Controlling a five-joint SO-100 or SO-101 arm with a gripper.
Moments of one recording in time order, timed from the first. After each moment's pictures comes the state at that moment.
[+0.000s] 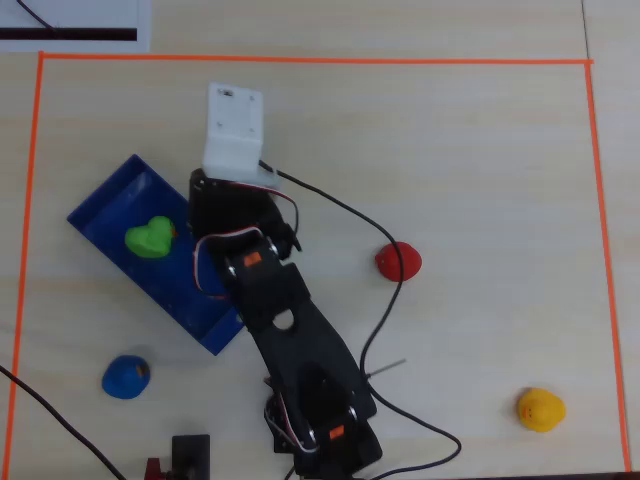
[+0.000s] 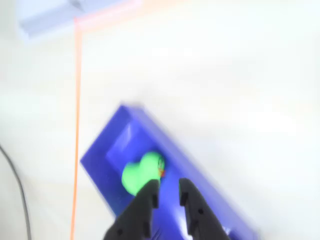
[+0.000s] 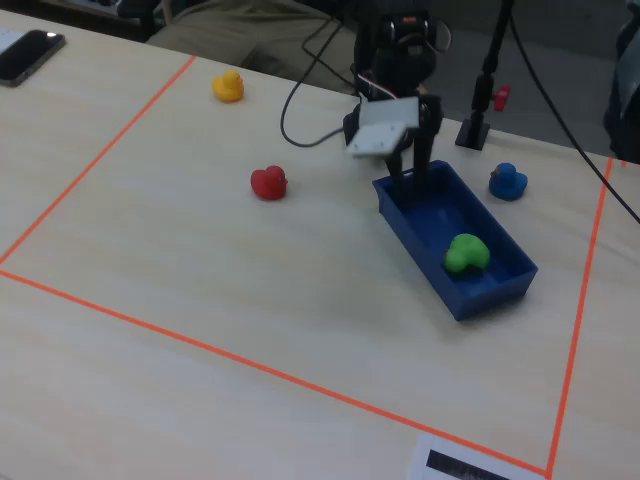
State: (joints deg) arm -19.5 127.6 111.2 54.1 -55.5
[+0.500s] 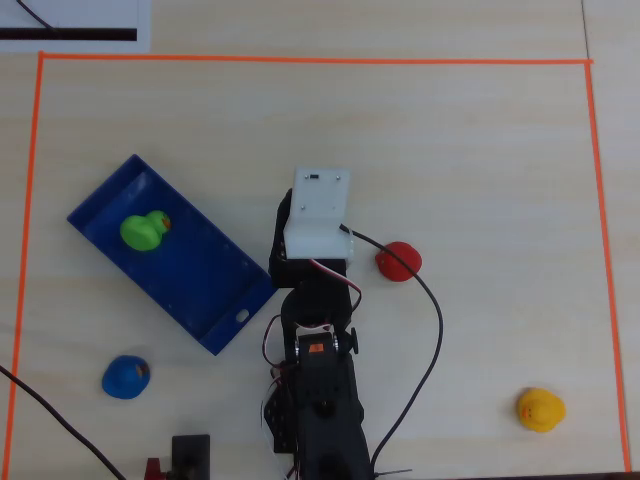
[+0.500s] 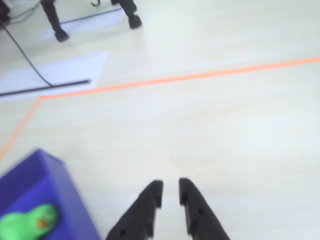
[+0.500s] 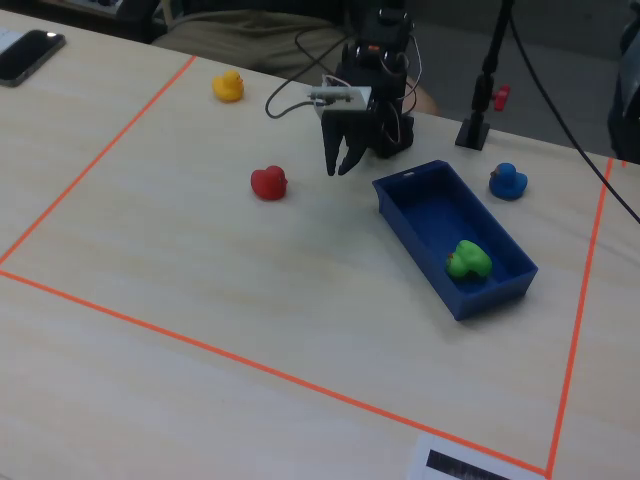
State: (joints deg) arm -1.5 184.6 174.5 24.2 -74.4
